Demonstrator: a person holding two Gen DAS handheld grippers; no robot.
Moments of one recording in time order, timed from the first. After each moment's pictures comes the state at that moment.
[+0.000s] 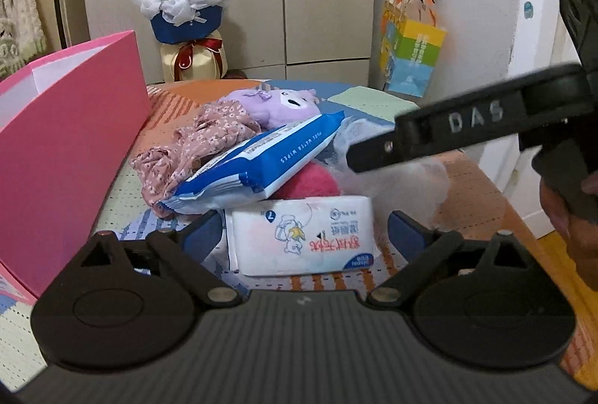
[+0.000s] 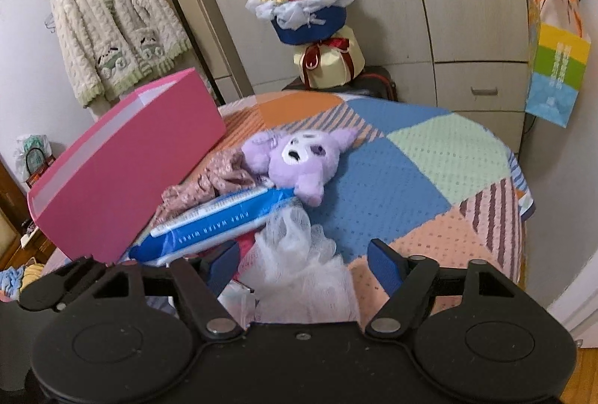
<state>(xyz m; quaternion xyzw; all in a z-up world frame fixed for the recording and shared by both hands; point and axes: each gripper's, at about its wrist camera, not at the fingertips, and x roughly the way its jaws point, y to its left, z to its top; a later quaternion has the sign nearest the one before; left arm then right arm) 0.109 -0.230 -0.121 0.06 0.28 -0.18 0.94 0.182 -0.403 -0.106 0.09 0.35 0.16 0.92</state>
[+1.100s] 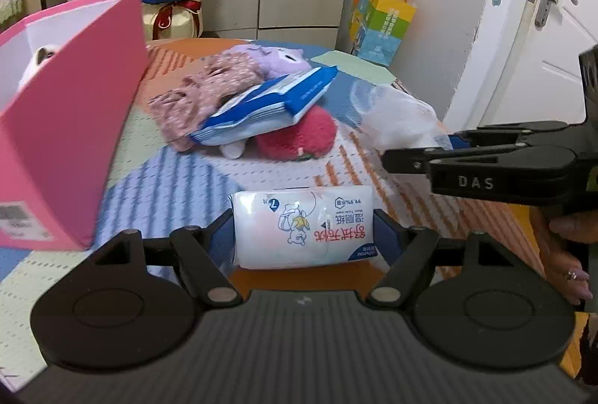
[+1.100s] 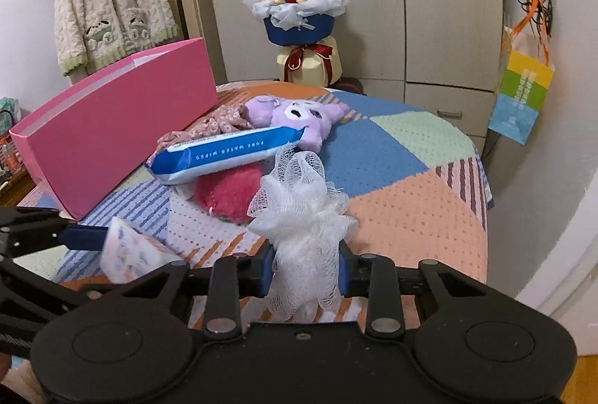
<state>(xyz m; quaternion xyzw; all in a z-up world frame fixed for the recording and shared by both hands) 0.080 -0.170 -0.113 0.04 0.34 -0.25 0.90 0.115 -0.375 -0.125 0.01 0.32 0.10 0.94</state>
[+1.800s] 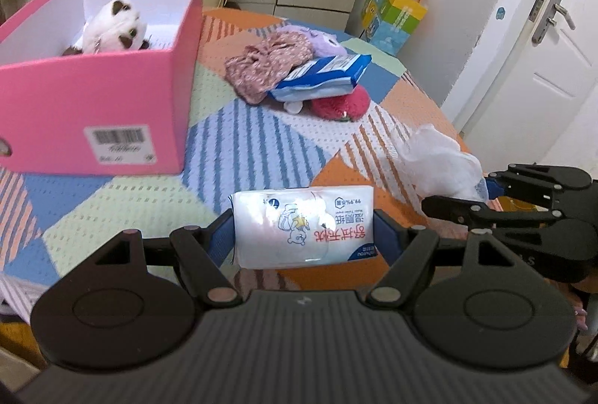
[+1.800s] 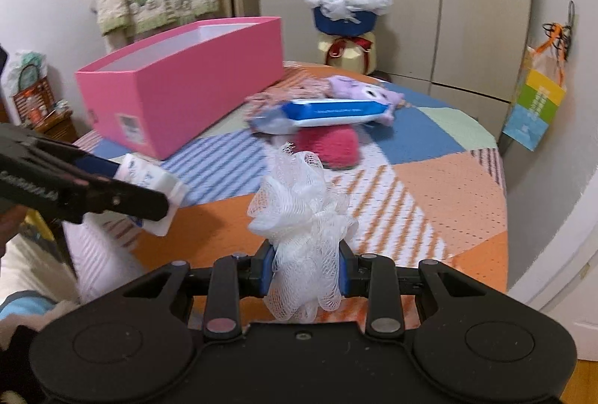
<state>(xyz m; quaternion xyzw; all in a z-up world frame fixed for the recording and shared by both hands) 0.054 -0.083 -0.087 -0.01 0.40 -0.26 0.88 0.028 -0.312 -0.107 -0.04 0.33 0.13 0.93</state>
